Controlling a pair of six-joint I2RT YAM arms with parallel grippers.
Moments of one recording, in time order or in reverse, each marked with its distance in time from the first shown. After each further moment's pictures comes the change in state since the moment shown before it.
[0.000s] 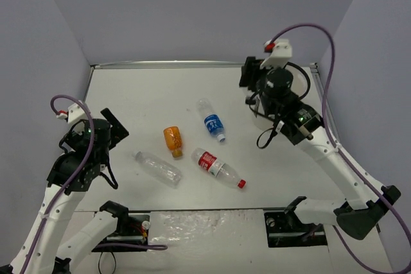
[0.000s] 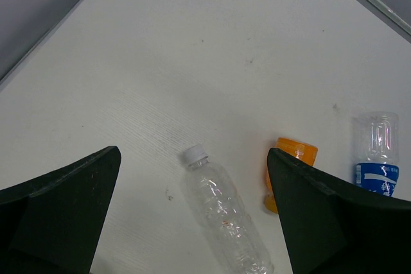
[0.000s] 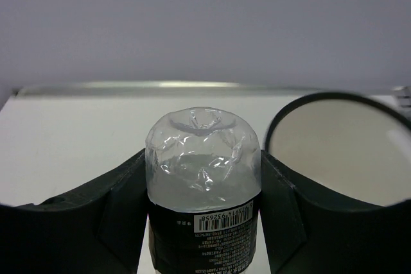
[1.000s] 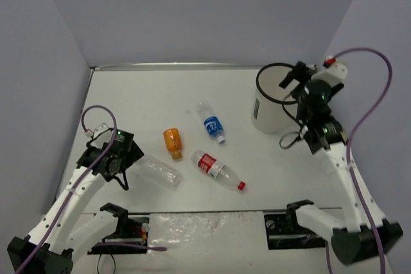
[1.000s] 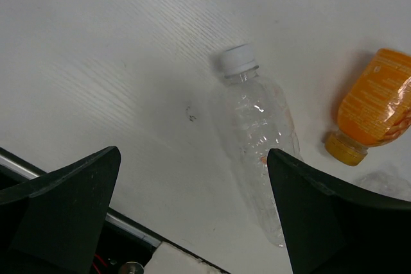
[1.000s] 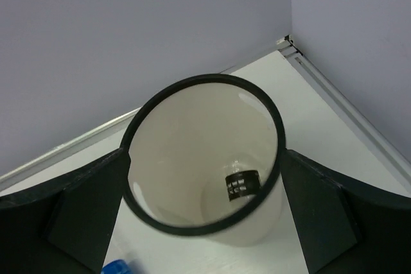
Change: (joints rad) left arm 0.000 0.135 -0.249 -0.101 0.215 -0.273; right arm -0.448 -0.218 -0.257 0.033 -0.003 0.229
